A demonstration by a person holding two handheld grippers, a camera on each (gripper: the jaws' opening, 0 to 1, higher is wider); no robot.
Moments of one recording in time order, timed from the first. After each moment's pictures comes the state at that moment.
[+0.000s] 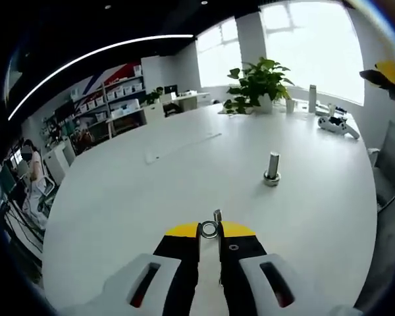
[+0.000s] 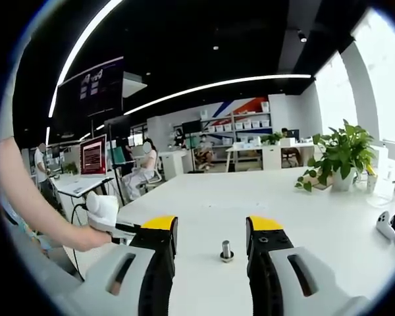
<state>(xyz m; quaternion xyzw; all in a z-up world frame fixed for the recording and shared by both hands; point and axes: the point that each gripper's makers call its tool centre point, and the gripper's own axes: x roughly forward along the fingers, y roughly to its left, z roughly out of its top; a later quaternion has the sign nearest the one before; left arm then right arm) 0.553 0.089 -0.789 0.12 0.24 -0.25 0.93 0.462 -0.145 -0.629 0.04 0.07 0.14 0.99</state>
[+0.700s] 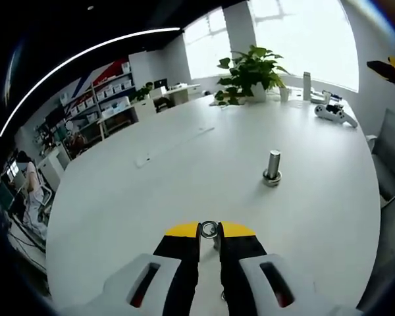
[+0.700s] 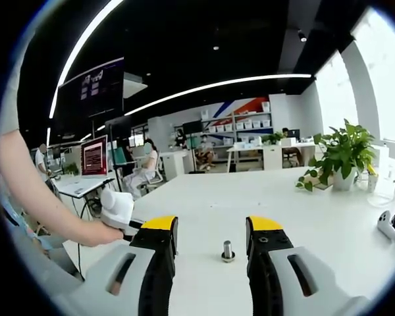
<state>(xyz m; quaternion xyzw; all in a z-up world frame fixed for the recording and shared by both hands) 0.572 0.072 -0.796 0.15 0.27 -0.26 0.92 0.462 -0.143 -0.628 0.04 0.07 0.14 0.99</state>
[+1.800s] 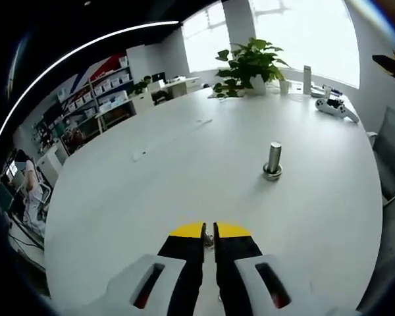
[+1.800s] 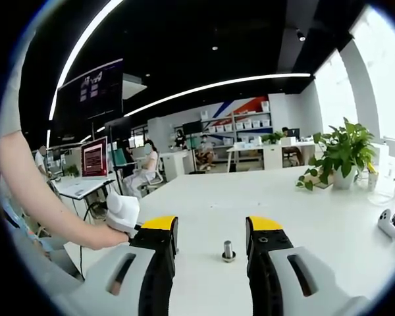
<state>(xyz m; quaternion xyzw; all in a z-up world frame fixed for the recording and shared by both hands) 0.575 0.070 -0.810 0.16 0.28 -0.26 0.91 0.463 -0.145 -0.629 0.05 0.07 0.14 0.99</state>
